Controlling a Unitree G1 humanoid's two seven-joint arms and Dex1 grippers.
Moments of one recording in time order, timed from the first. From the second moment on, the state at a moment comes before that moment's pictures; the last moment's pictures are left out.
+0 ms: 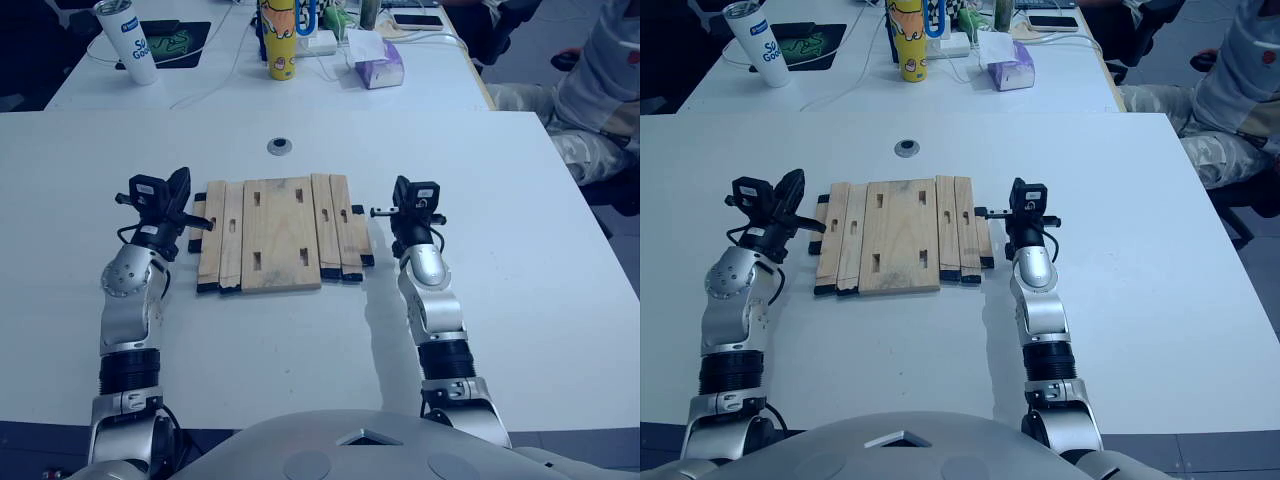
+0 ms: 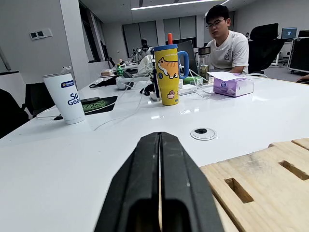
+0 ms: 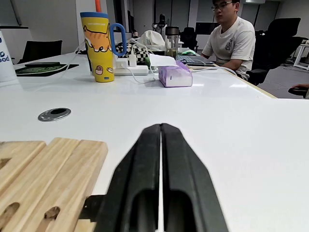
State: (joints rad) left arm -0.11 0.34 0.21 0.05 -0.19 0.01 -0.35; right arm -0.18 0.04 0.01 0.11 -0.02 0.05 -0.04
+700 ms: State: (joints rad) left arm 0.06 0.61 0.21 0.14 -0.20 0.20 -0.66; right arm -0.18 0.02 -0.01 0.11 -0.02 0.05 -0.04
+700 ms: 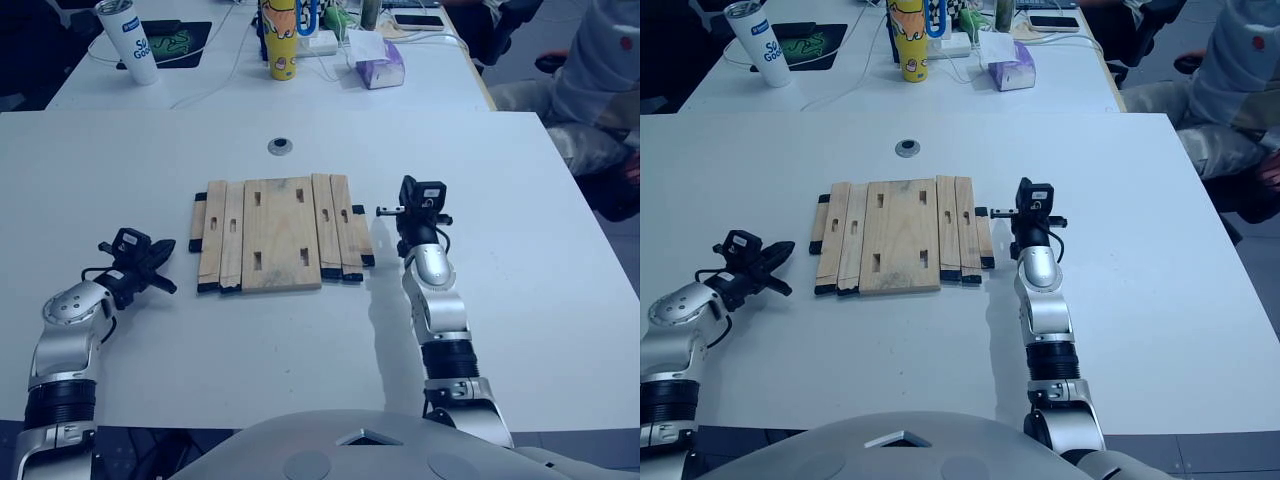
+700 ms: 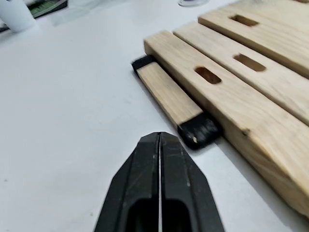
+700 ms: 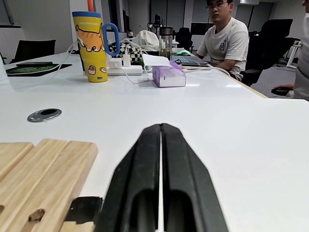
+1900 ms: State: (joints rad) left arm -0.08 0.56 0.12 0.36 -0.08 0.08 -0.50; right arm -0.19 0.01 0.00 0.11 -0.02 0.07 -0.02
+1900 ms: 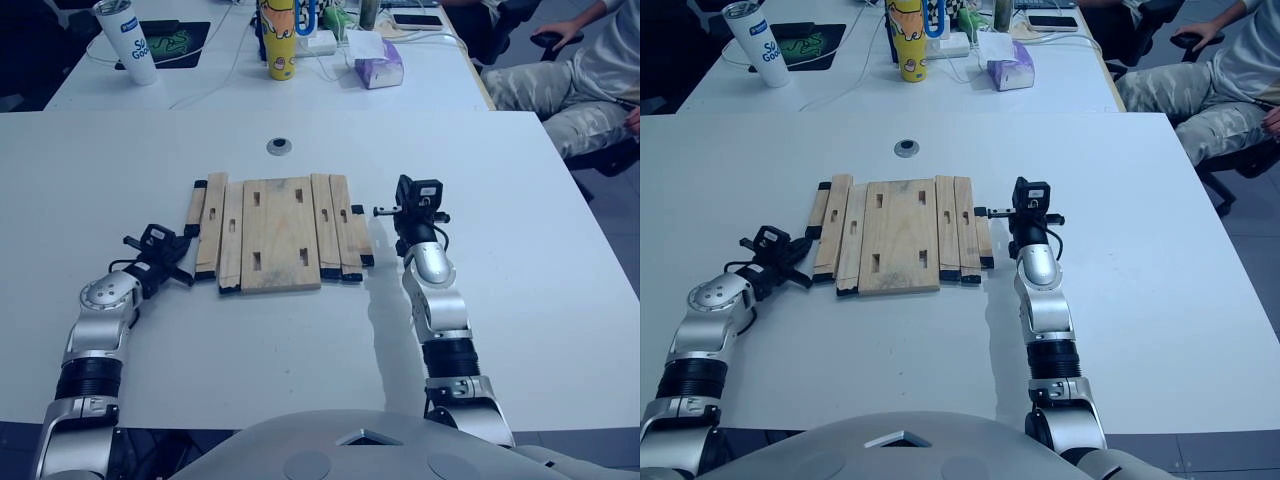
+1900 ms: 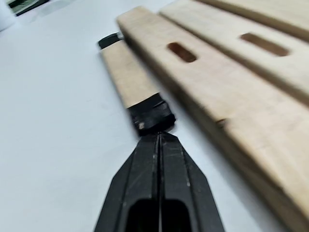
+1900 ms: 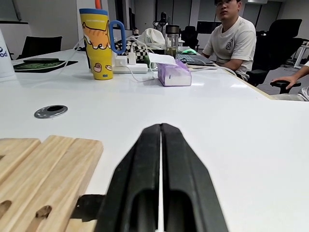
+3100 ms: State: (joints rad) left arm -0.12 0.50 0.15 0.27 -0.17 0.27 -0.47; right arm -0.20 0.01 0.01 0.11 -0.02 0.07 -0.01
